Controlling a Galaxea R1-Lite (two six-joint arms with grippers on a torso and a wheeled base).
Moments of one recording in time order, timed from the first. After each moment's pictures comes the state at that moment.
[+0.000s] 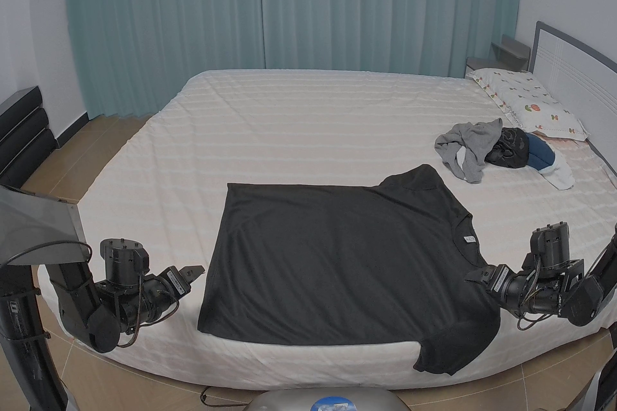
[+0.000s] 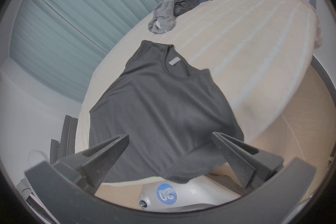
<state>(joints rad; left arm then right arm) -0.16 2.15 -0.33 -1.22 -0.02 -0.75 0.17 1.85 -0.32 -0.78 0.00 0.79</state>
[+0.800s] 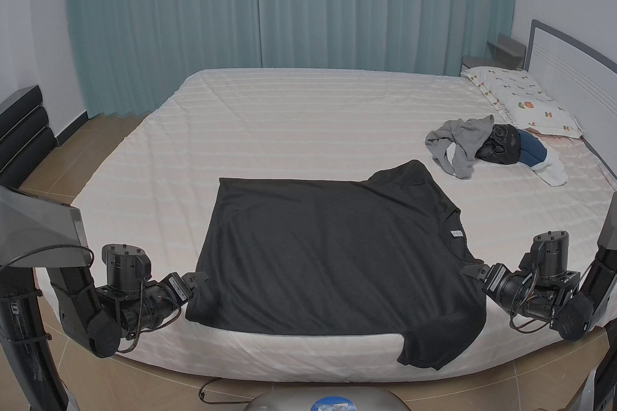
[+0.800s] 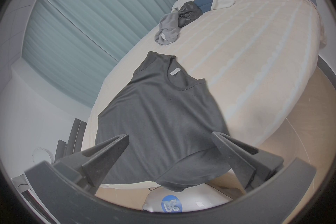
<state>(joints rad) -0.19 2.15 -0.29 -1.23 -0.04 -0.78 0.18 1.95 -0.21 -1.13 0.00 0.79</state>
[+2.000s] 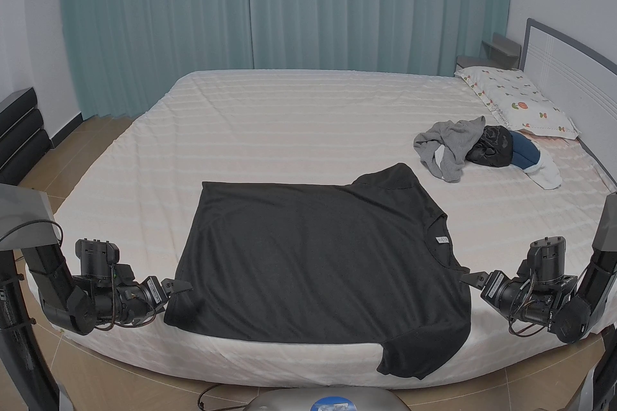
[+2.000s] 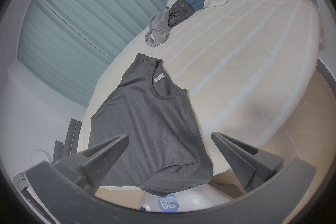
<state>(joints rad) 0.05 2.13 -0.36 -0.98 -0.41 -0.59 0.18 1.99 -0.20 -1.14 0.01 0.79</state>
